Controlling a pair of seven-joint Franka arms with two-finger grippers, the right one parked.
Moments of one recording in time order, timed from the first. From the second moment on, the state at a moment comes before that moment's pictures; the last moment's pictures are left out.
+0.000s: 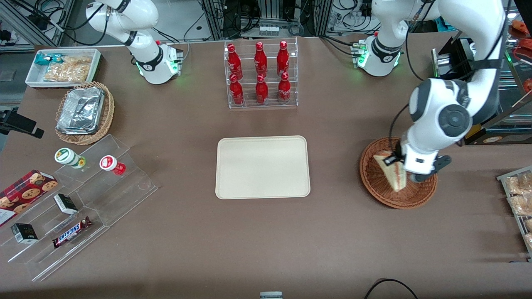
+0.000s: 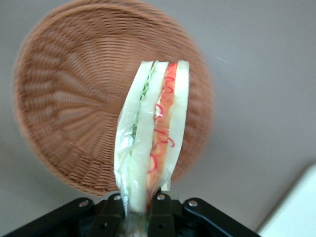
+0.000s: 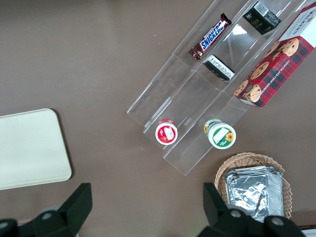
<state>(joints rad) -0.15 0.18 -0.09 -2.01 0.02 2.10 -0.64</state>
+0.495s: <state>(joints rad) -0.47 0.35 -0.10 -1.83 0.02 2.10 -0.72</state>
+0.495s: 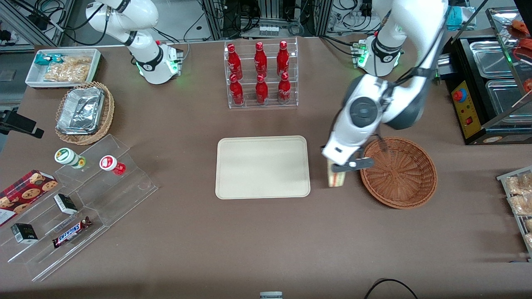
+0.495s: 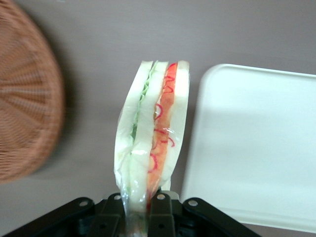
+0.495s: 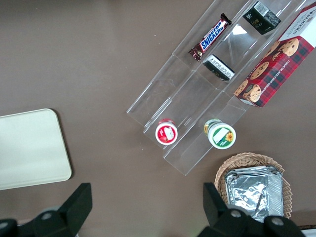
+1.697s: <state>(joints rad) -0.75 0.82 -0.12 -1.31 0.02 2.05 -1.01</state>
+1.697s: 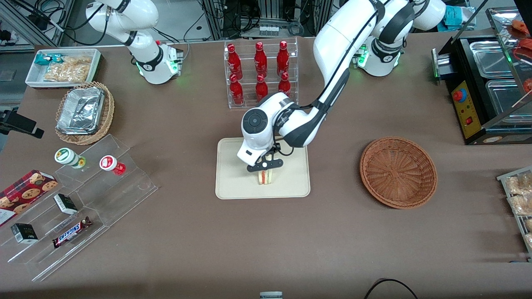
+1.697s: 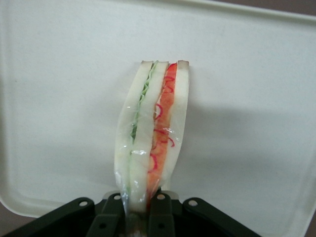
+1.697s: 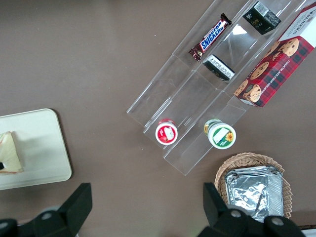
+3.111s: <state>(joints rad) -0.58 0.54 -0.04 -1.52 0.02 1.89 -0.84</state>
